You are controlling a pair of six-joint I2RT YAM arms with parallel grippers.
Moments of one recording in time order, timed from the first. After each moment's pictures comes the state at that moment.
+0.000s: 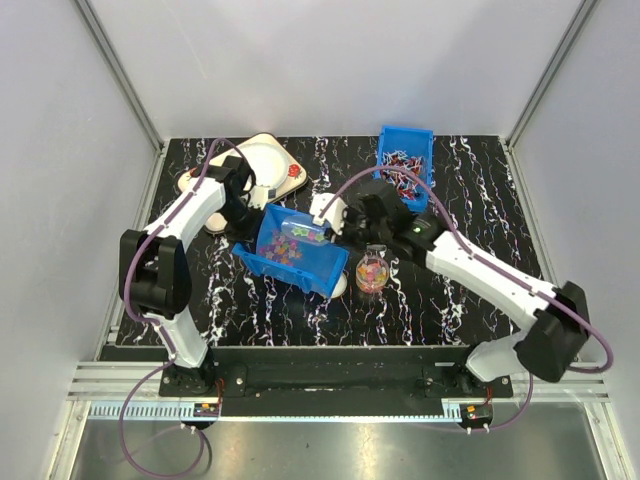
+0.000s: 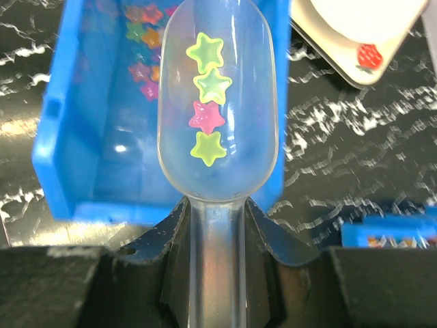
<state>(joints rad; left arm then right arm) -0.22 1.77 1.45 -1.15 0.27 0.14 0.79 1.43 1.24 -0.42 -0.26 -0.55</state>
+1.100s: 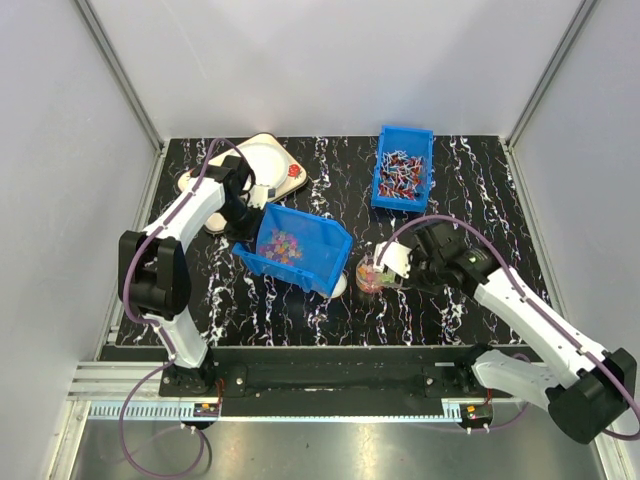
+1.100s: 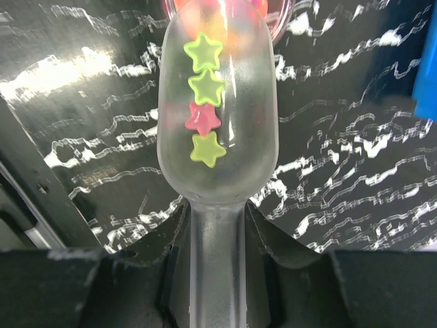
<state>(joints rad) -0.22 1.76 1.45 -1.15 0.27 0.14 0.56 1.04 0.91 -0.91 -0.08 -0.81</state>
